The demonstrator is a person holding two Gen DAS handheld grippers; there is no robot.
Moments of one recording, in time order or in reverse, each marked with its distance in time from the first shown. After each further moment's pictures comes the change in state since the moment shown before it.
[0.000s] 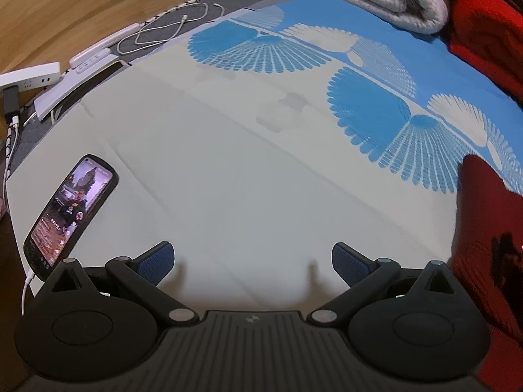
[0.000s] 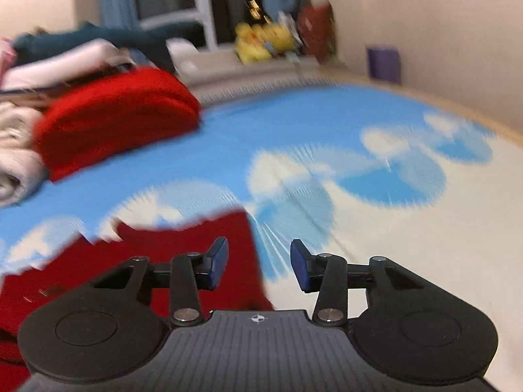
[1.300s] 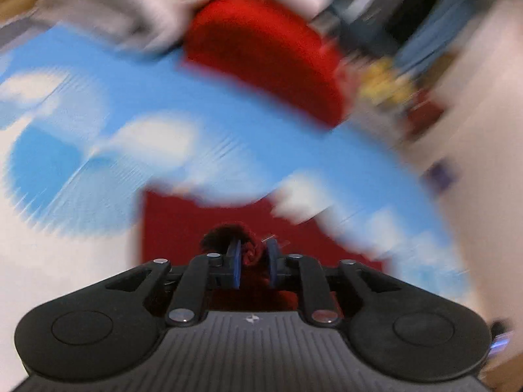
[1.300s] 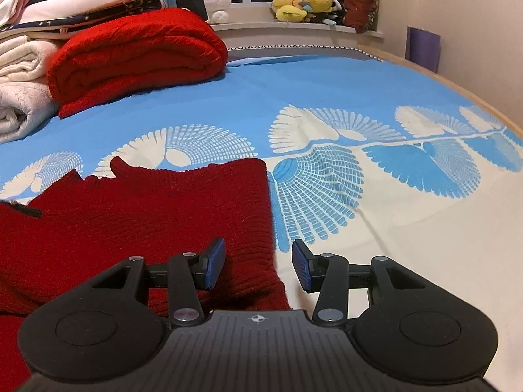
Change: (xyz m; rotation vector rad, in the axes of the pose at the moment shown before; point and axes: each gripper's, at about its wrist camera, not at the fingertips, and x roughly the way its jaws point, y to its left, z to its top) left arm -0.038 -0.140 0.006 0.263 -0.040 -0.763; right arm 0.030 0.033 0.002 -0.165 0.080 0.042
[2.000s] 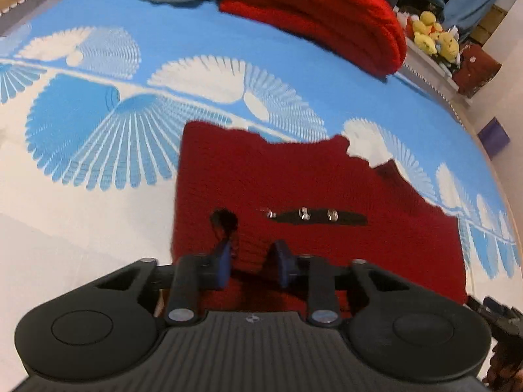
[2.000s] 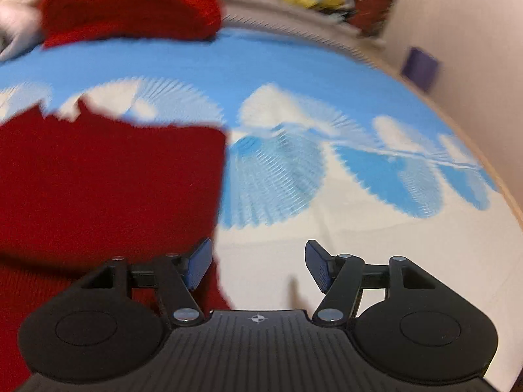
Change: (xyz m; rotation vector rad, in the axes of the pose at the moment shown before) left arm 0.042 0.005 -0.017 0.029 0.088 0.114; right arm 0.015 0.001 -0.005 -0.263 0.112 -0.162
